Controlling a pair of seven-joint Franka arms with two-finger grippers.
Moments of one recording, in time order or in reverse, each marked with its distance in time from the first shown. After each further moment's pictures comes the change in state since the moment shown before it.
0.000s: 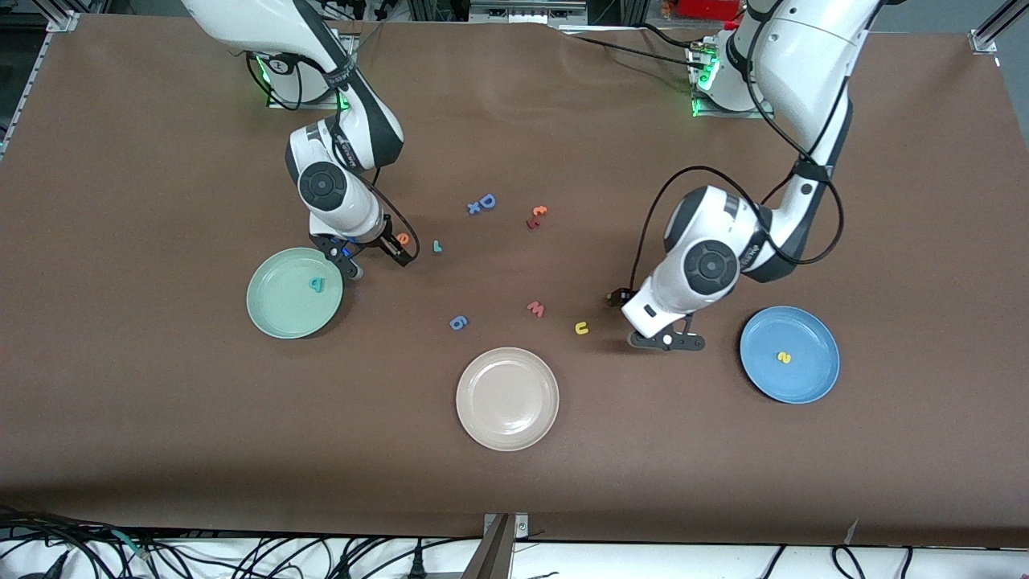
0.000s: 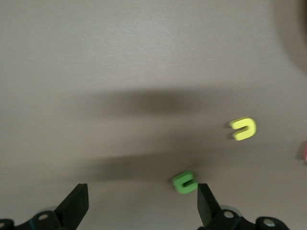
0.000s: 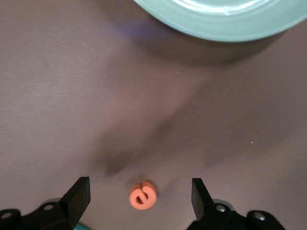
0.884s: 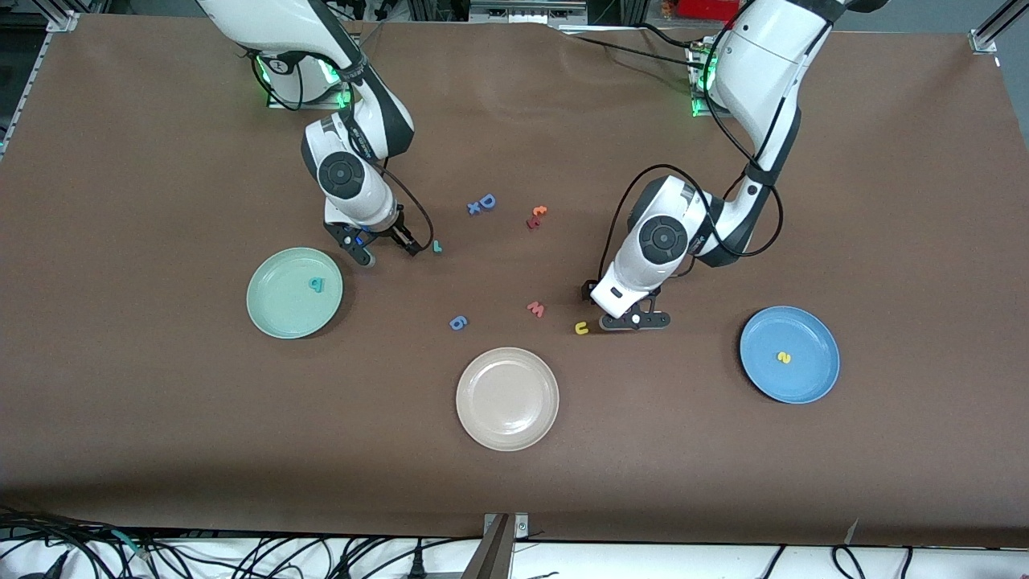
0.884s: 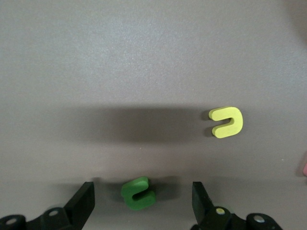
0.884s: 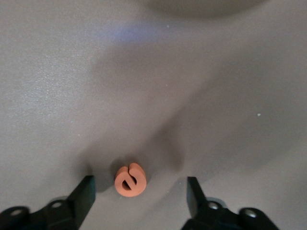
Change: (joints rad) left arm -0.077 0.034 -0.001 -0.148 0.000 0.274 -0.162; right arm 0.032 0.015 0.019 -0.044 0.000 0.058 0.060
